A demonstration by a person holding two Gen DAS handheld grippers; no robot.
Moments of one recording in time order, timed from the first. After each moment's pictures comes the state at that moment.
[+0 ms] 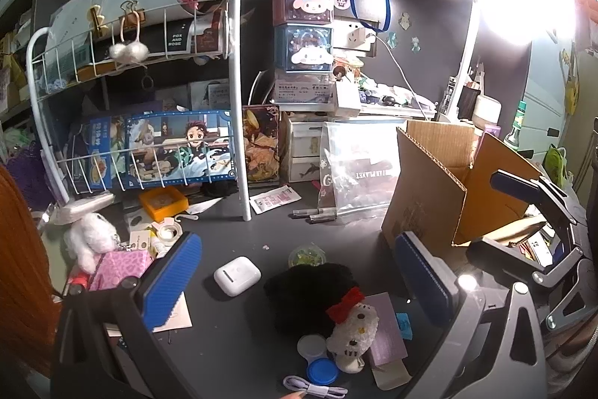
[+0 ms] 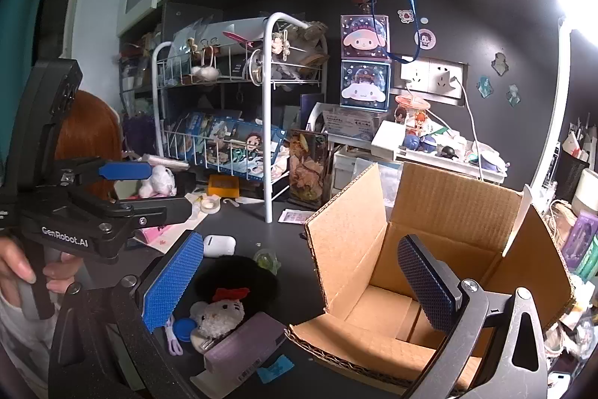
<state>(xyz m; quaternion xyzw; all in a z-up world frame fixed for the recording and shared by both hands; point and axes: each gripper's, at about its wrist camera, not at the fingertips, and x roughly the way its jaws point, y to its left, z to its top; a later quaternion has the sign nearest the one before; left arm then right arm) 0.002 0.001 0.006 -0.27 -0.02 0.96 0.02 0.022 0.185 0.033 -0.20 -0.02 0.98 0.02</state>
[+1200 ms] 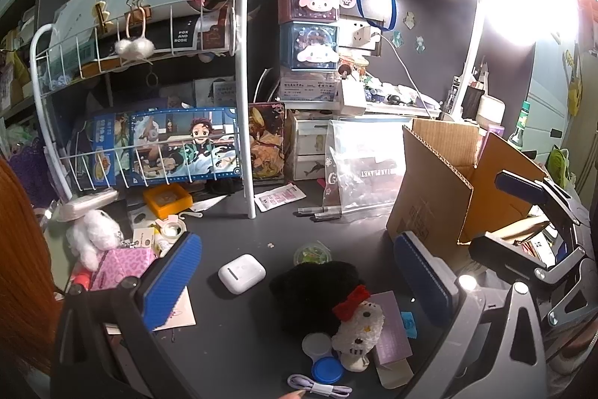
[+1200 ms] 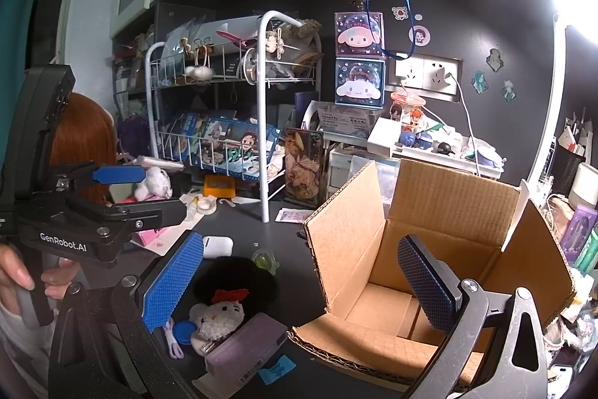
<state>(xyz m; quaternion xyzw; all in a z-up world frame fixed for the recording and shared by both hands) 0.004 -0.006 0.000 -0.27 -0.02 0.96 0.01 0.018 0.184 0.034 -0.20 -0.01 0.98 0.03</state>
